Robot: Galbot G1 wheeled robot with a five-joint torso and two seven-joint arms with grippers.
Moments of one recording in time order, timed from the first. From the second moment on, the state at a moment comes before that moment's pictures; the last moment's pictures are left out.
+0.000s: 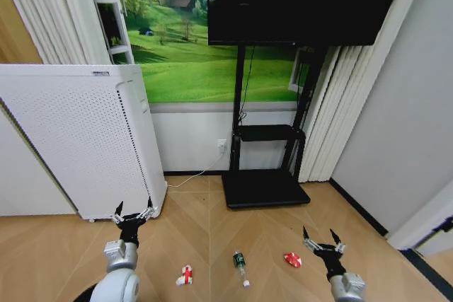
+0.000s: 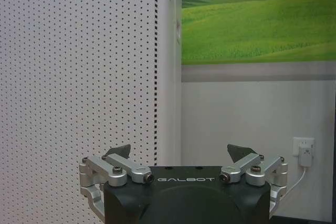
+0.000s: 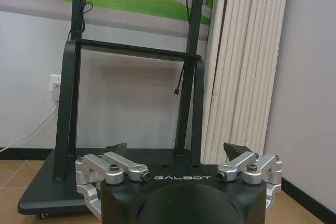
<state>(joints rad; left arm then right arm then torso) 1.47 -1.48 -0.68 -2.07 -0.13 0.07 -0.14 -1.61 1.31 0.78 1.78 0.24 0.20 0.03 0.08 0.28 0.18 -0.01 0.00</state>
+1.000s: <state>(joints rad) 1.46 -1.48 -0.68 -2.06 -0.13 0.07 -0.14 -1.61 1.31 0.77 1.77 0.23 0.21 0.02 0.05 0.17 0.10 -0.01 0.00</state>
